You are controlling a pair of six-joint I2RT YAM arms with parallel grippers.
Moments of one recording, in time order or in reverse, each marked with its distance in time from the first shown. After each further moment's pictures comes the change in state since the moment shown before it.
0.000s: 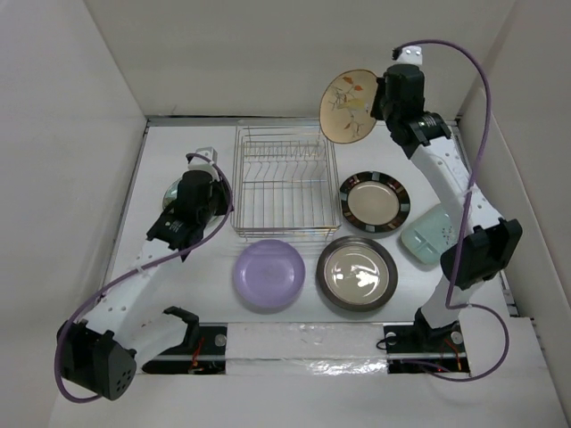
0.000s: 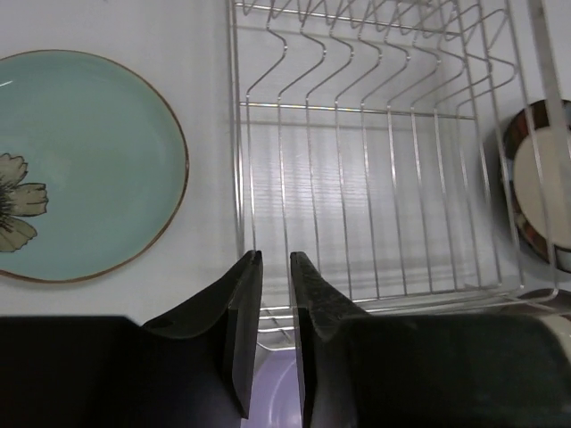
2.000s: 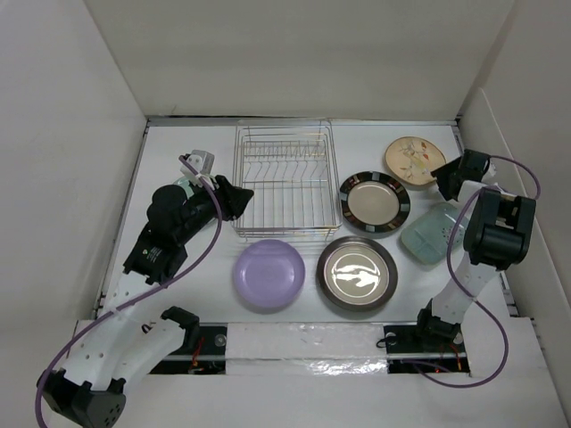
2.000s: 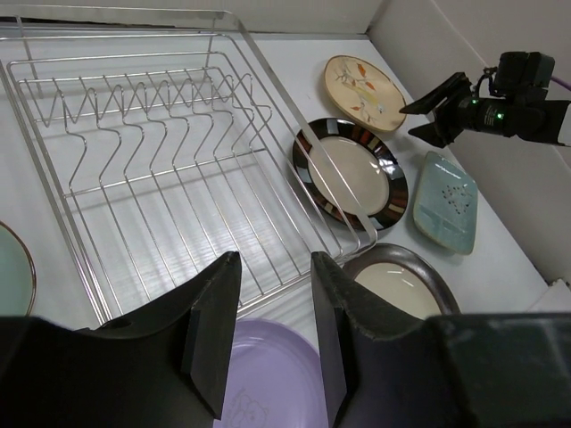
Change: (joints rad) left arm -0.034 -0.226 -0.009 0.109 0.344 -0.001; right arm -0.599 0.206 -0.666 0.486 -0.346 0.532
